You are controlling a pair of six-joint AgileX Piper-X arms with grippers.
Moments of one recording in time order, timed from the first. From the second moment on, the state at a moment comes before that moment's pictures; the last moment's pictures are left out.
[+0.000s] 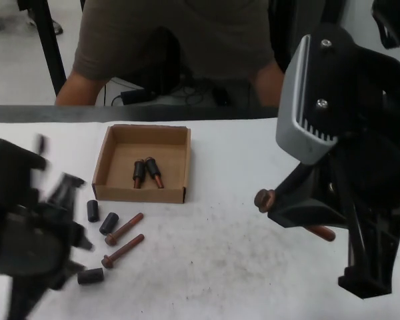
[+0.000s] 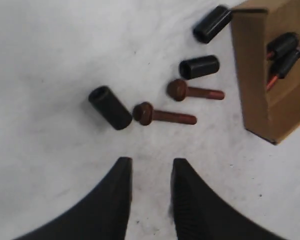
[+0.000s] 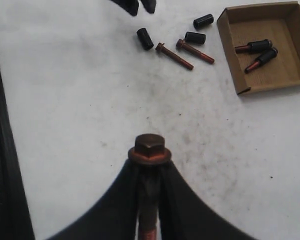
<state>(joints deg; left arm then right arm) -24.5 70.4 -33.5 28.7 3.2 -92.1 47.1 67.2 -71.9 65.4 -7.9 -27.4</state>
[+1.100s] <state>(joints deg) -28.0 79.2 -34.1 25.3 -10.2 -110.2 47.1 67.3 -71.8 66.9 -8.9 -28.2</state>
